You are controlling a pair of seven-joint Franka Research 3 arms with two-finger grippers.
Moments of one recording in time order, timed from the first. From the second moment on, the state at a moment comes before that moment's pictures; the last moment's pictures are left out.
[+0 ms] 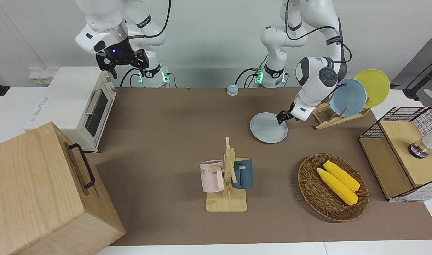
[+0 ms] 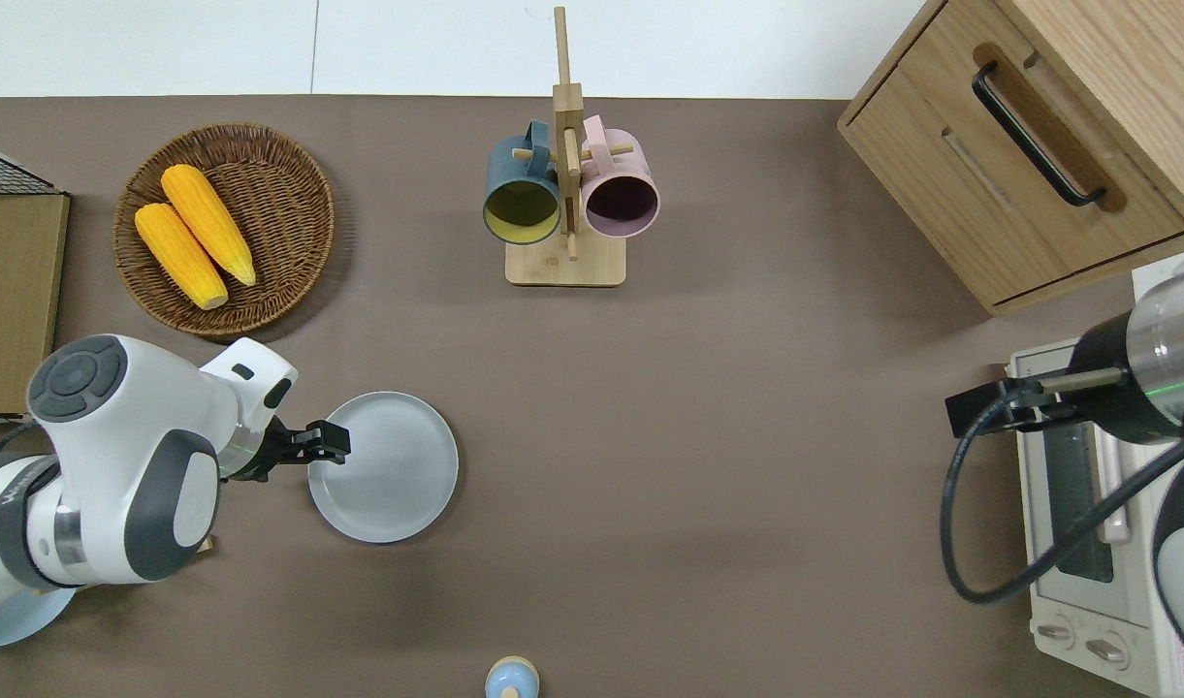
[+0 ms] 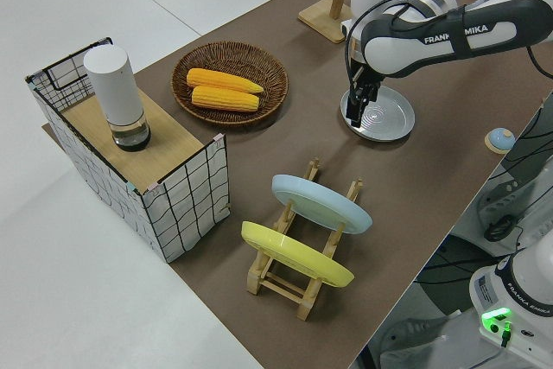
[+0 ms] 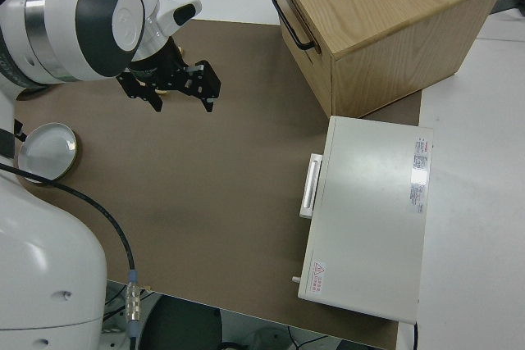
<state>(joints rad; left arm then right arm) -0.11 0.02 0.02 -2.25 -0.11 2.08 -0.21 -0.09 -0.02 0.23 -1.50 0.00 1.36 0.06</state>
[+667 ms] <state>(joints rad) -0.11 0.12 0.02 -2.25 -0.11 2.09 -0.21 -0.09 -0.02 0.23 -1.50 0.00 1.36 0.06</state>
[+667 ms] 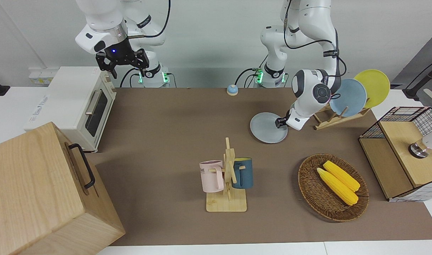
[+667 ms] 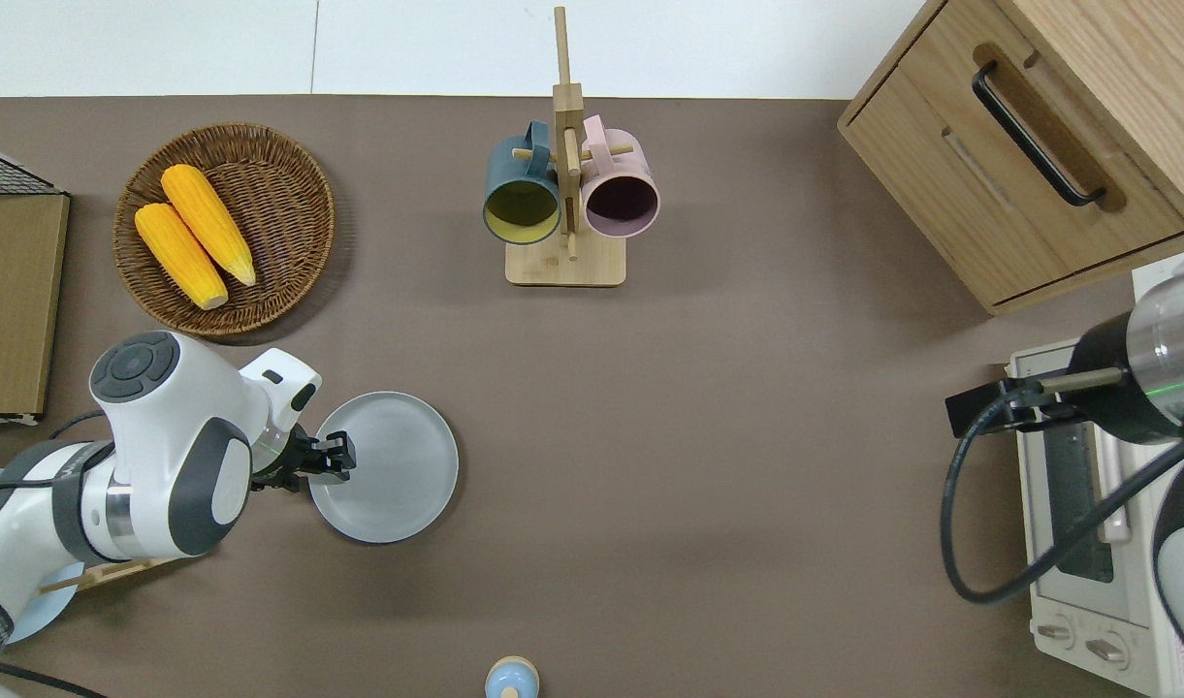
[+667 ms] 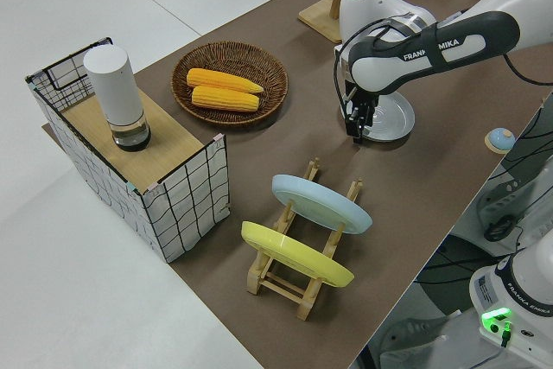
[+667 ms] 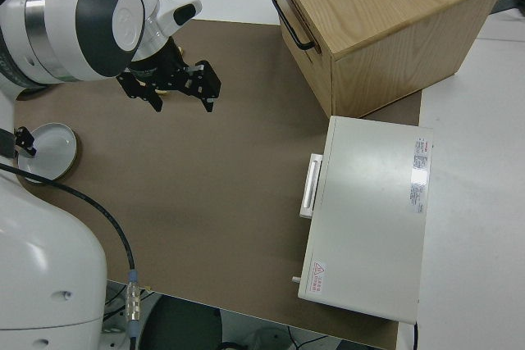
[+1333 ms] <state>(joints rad) -0.11 0.11 0.03 -2.20 -0.14 2.05 -0.21 -0.09 -0.02 0.23 -1.50 0.00 1.36 0.06</state>
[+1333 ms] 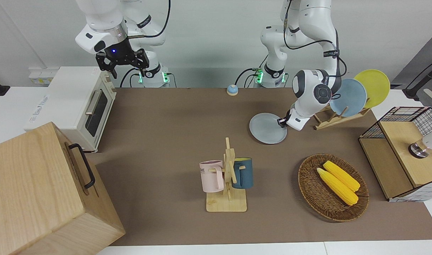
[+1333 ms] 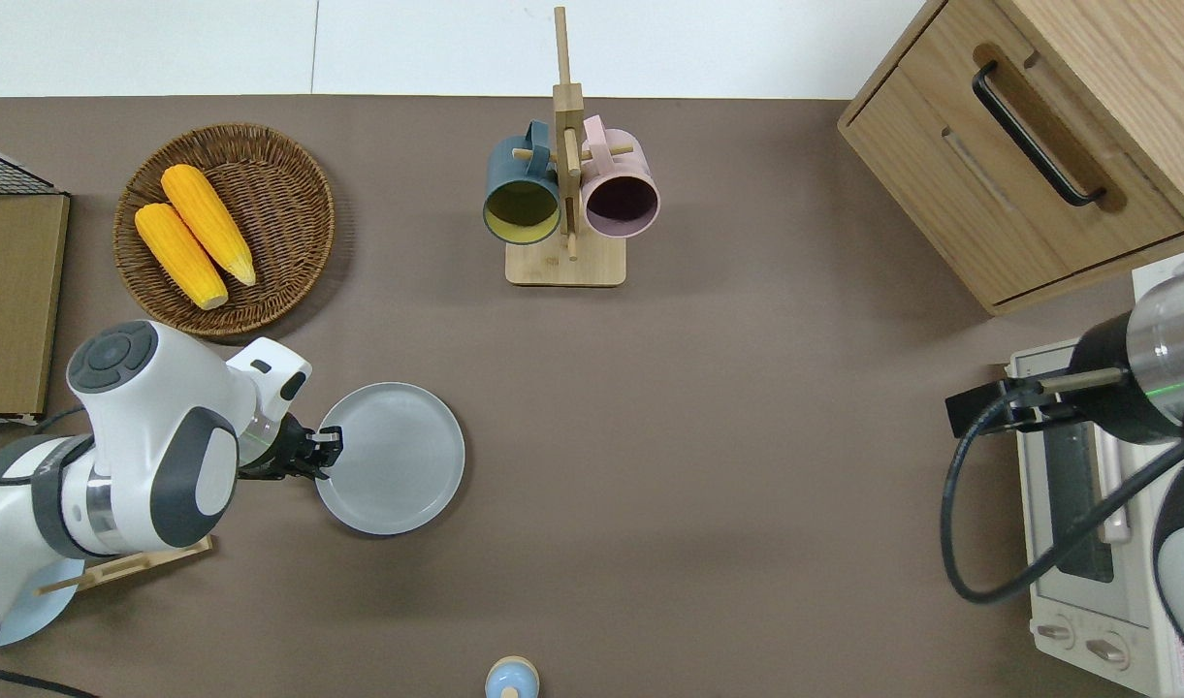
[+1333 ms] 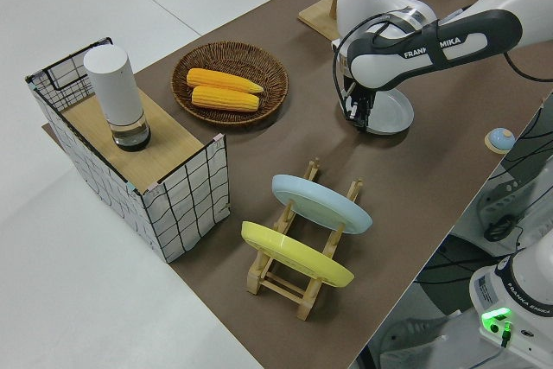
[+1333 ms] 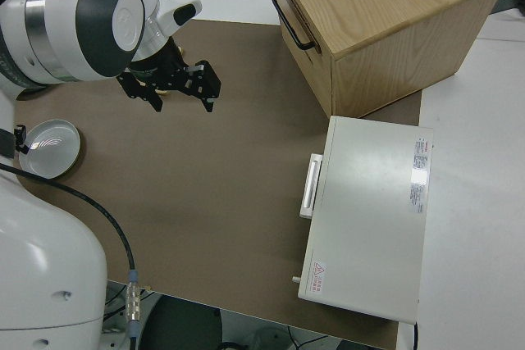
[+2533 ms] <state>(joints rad) -0.13 0.08 0.12 -1.78 0.26 1.43 -0.21 -0.09 -0.02 0.23 -1.50 0.00 1.36 0.06</state>
